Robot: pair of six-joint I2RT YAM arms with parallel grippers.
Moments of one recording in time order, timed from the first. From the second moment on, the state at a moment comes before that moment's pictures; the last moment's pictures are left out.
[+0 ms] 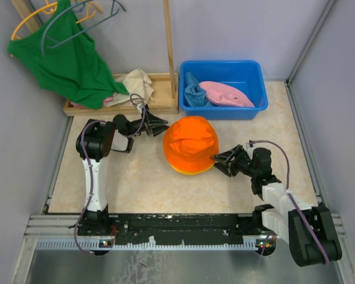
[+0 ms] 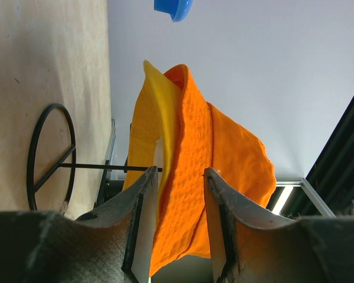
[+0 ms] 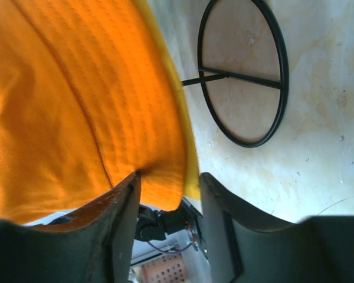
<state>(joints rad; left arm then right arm) -0.19 2.28 1.01 1.52 1.09 -1.91 0.15 1.00 0.18 0.40 -0.63 1.29</state>
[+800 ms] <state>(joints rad) -0.21 2.27 0.91 1.52 1.11 -1.91 0.07 1.04 0.19 0.42 -0.61 1.28</state>
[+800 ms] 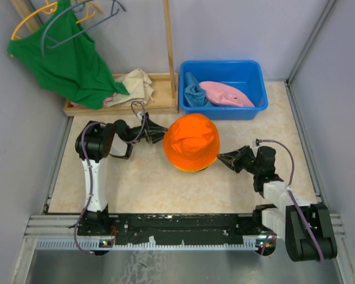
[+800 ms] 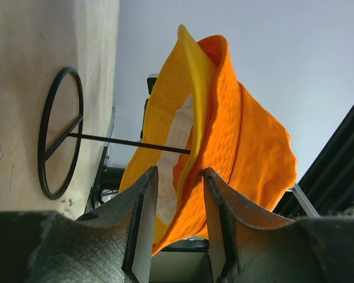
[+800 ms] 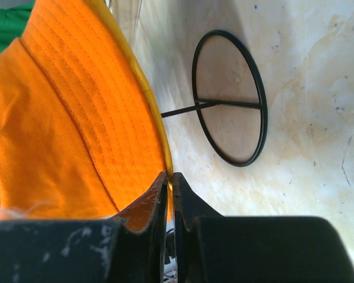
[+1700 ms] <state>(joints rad) -0.23 2.06 0.60 1.52 1.10 -1.82 0.11 0.70 0.31 0.05 -0.62 1.24</state>
